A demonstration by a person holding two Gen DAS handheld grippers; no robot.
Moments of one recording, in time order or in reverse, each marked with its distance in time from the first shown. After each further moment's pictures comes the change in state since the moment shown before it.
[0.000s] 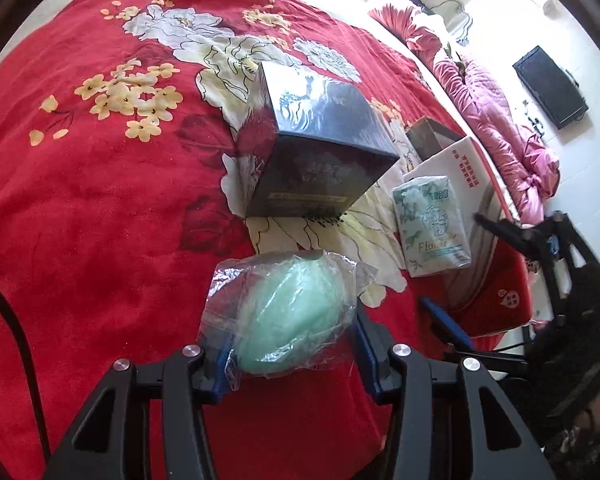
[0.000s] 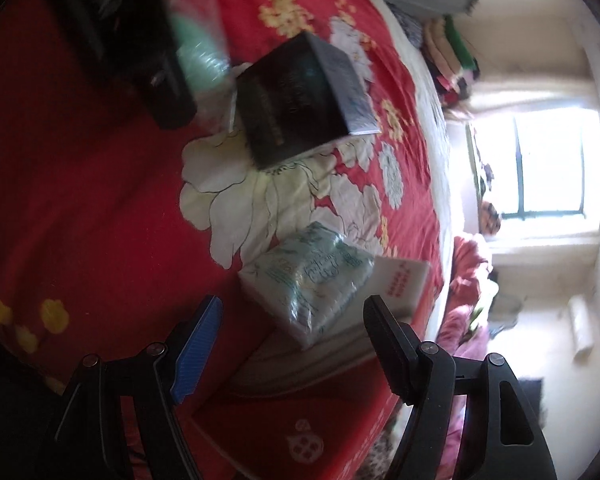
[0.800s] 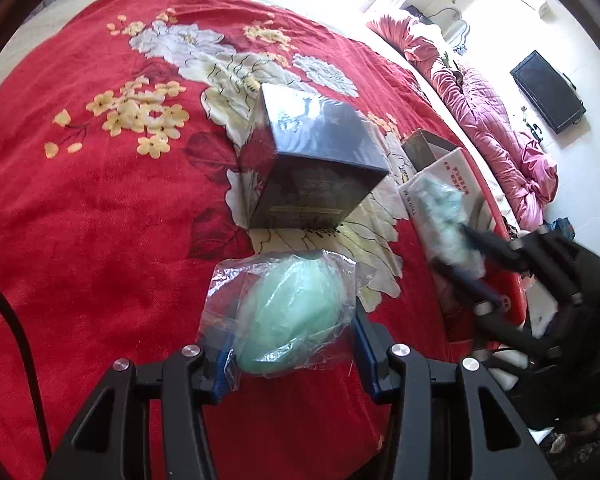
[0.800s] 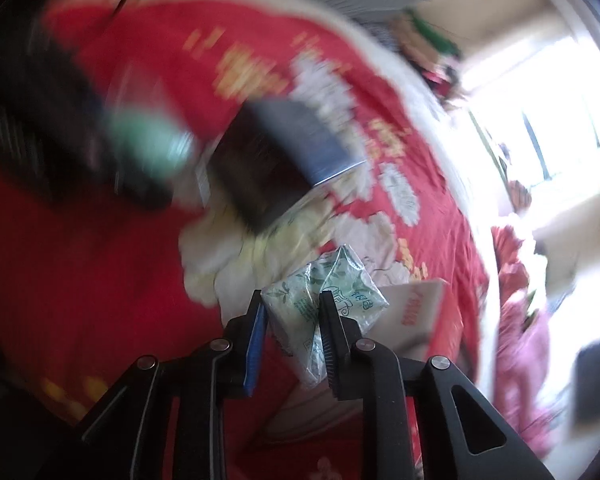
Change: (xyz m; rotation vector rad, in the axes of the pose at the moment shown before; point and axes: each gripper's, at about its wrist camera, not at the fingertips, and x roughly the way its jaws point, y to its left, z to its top) left arm -0.020 -0.005 -0.006 0.022 -0.048 0.019; right arm -0.013 -0.076 -0.010 0.486 -0.223 0.225
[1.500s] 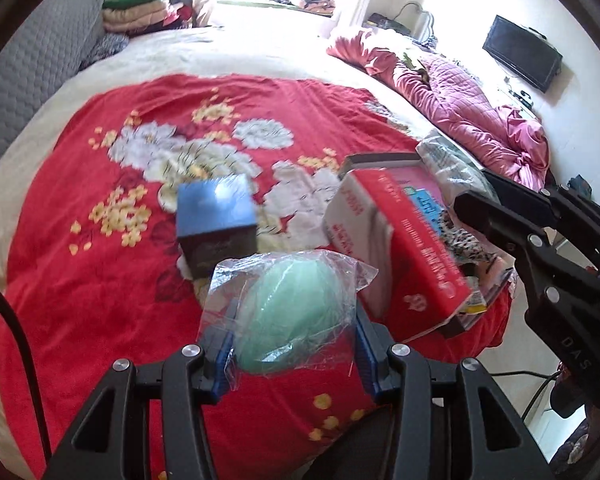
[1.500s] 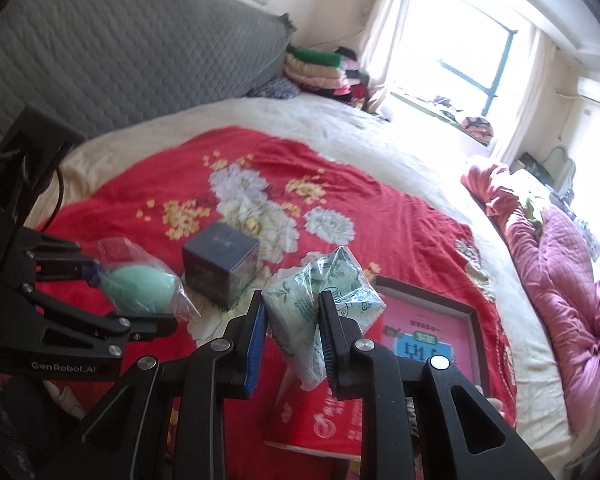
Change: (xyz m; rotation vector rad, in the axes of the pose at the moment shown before) left arm -0.066 -0.122 -0.011 0.209 -0.139 0.140; right arm -0.130 -0.068 -0.034 0.419 -0.219 0.013
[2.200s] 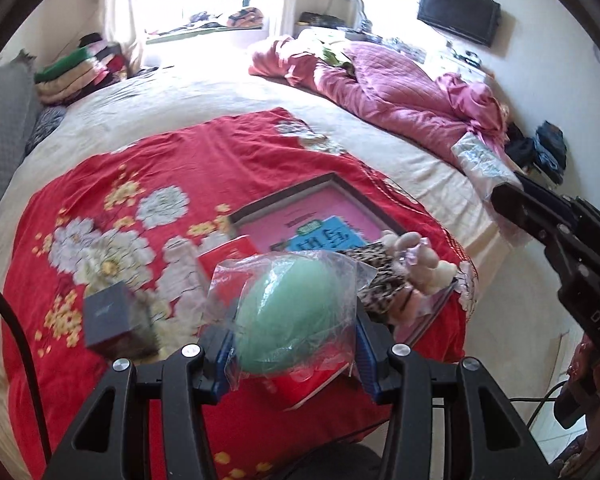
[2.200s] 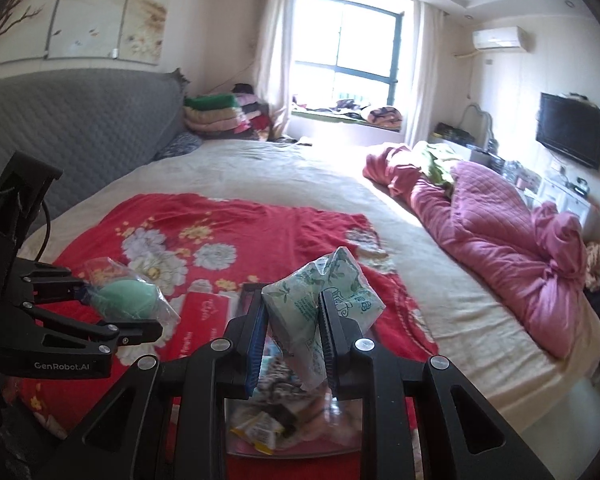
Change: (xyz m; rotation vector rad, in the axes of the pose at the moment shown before) left arm 0.010 -0.161 0.060 0.243 -0.017 -0.031; right arm -0.109 -0.156 -0.054 0.312 -0.109 -0.196
